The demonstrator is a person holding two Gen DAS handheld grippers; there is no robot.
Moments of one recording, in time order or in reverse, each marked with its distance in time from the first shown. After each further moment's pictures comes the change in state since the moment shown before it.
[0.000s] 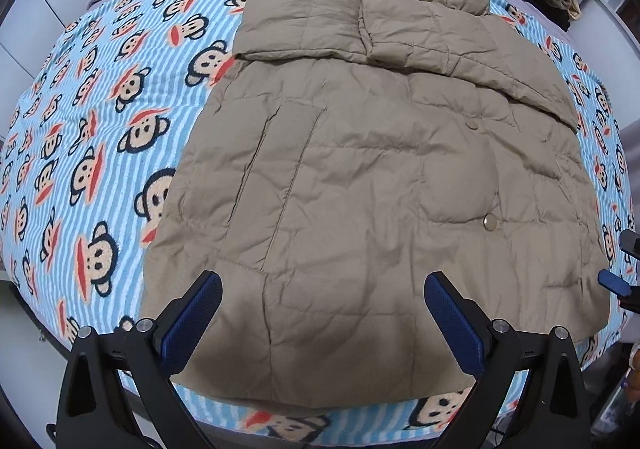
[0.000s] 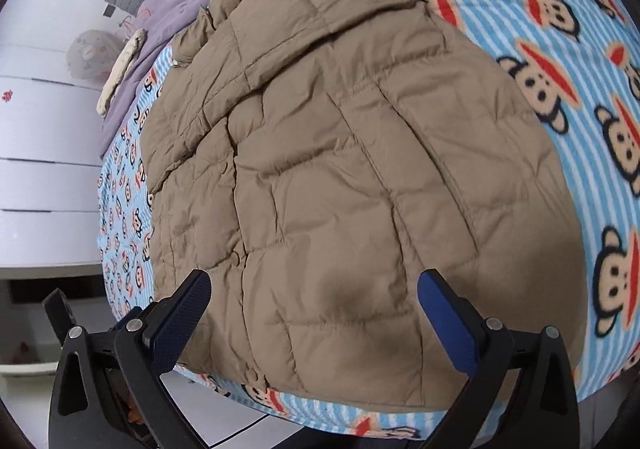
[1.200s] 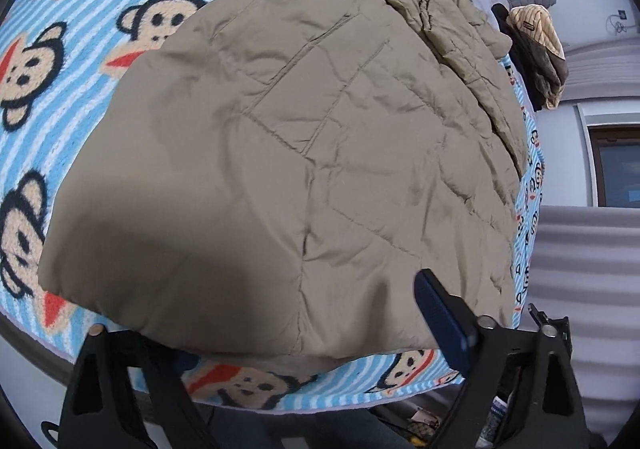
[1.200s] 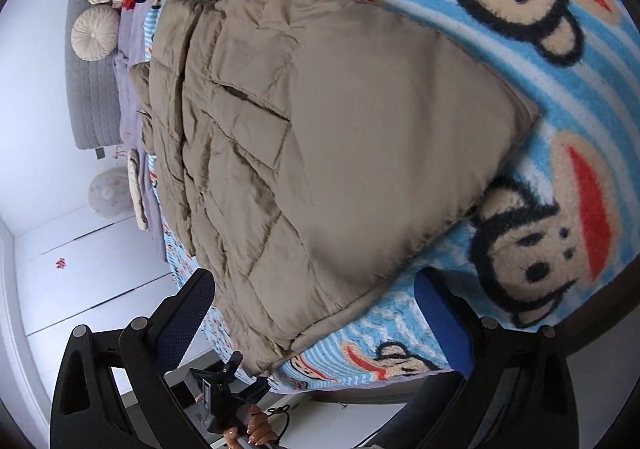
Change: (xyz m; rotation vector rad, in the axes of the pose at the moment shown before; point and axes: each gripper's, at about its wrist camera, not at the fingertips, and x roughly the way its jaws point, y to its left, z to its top) left arm 0.052 0.079 -0.059 -0.361 0.130 -0.493; right arm -0.003 -0.117 -0.067 0.513 -0.054 0.301
